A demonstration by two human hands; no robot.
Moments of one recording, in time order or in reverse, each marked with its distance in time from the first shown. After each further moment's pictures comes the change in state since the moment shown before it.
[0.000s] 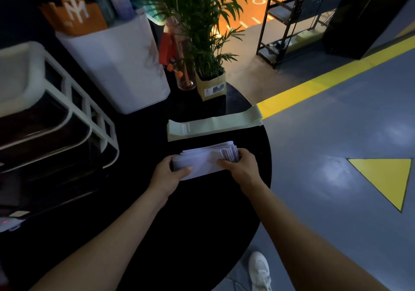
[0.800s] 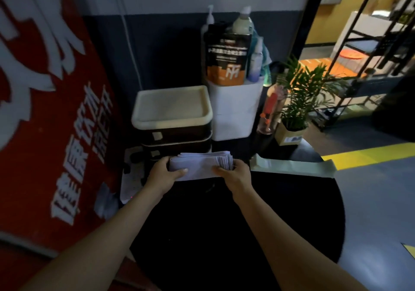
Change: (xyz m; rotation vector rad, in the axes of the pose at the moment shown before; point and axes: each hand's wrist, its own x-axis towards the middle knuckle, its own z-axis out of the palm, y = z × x) left_hand -0.100 0.026 -0.263 0.027 0.278 0.165; right_hand -0.119 -0.123 0.226 -0.058 -0.098 -0.212
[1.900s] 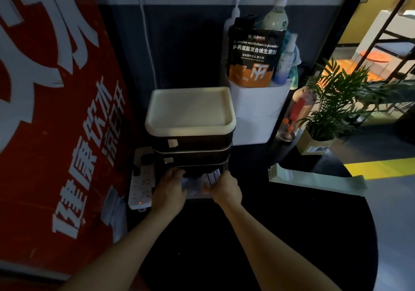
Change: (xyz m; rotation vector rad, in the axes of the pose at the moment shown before) left_hand 0.038 -0.061 -0.009 0.769 0.133 0.195; right_hand 0.026 0.007 0.086 -0.695 -0.115 0.068
